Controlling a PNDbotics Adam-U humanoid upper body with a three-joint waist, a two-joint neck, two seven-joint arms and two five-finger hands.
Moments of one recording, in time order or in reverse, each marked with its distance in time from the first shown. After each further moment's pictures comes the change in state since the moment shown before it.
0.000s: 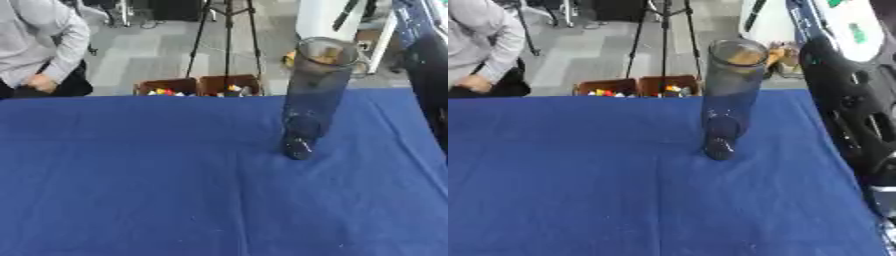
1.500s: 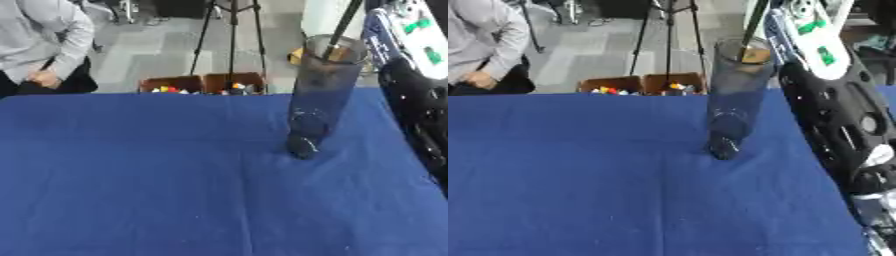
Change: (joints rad) left arm -0.004 -0.001 0.000 0.000 0.002 -0.002 0.002; right arm 0.023 0.040 0.027 0.090 0.066 0.059 -0.008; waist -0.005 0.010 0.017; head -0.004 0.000
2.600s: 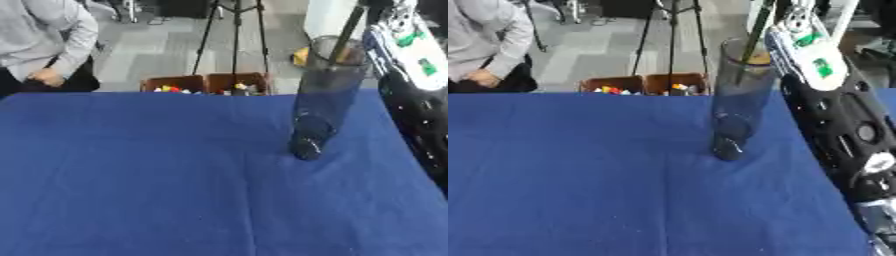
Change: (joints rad) left arm 0.000 -0.007 0.000 0.000 0.001 -0.003 0.003; right arm 0.034 0.000 0.012 0.028 0.113 0.072 0.012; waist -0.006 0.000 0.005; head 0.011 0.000
